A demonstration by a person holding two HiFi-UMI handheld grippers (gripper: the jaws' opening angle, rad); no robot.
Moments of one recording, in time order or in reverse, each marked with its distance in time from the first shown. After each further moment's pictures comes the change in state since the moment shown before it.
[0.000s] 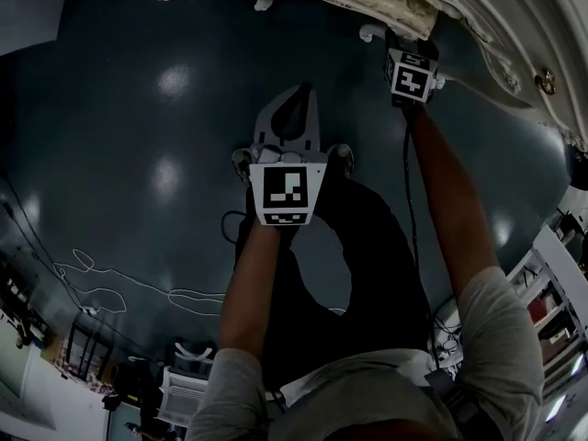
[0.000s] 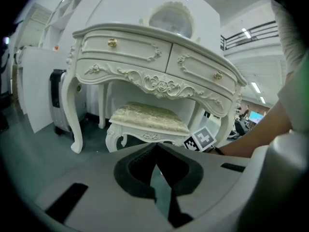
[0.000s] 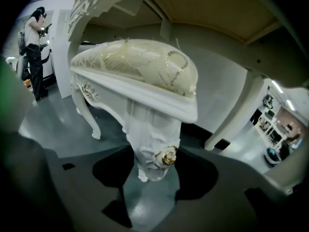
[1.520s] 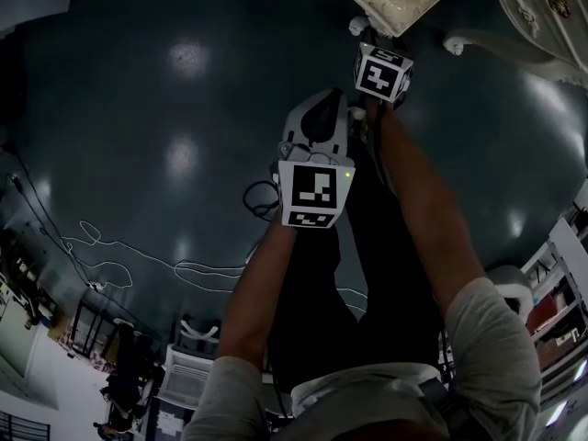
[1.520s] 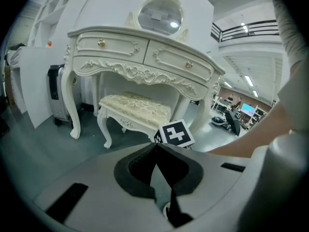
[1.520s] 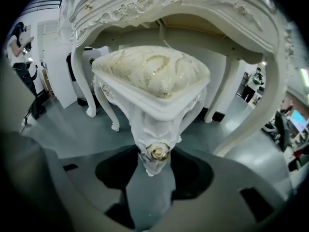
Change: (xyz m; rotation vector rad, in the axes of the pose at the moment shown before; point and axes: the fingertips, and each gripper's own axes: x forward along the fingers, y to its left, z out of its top) left arm -0.076 -0.075 -0.063 0.027 0.142 -0.065; right arm -0.085 0.092 -0.073 0.177 0.060 -0.041
